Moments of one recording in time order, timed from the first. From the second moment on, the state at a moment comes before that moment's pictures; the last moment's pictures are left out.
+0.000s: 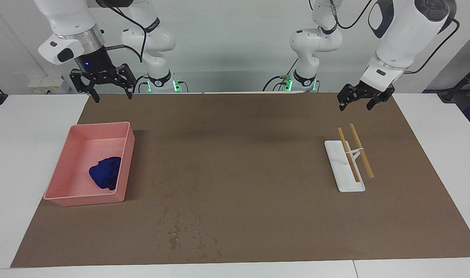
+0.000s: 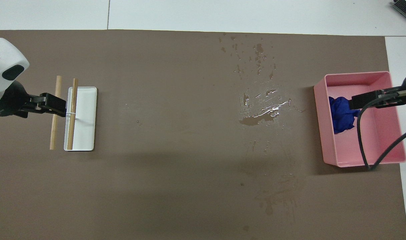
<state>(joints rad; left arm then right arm) -0.05 0.01 -0.08 -1.59 -0.02 1.54 -0.08 -0.01 -0.01 0.06 -1.51 0.03 1.57 -0.05</state>
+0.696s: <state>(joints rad) -0.05 0.01 -0.08 -1.59 -0.02 1.54 -0.08 -0.01 0.01 0.05 -1.50 0.03 1.52 -0.05</state>
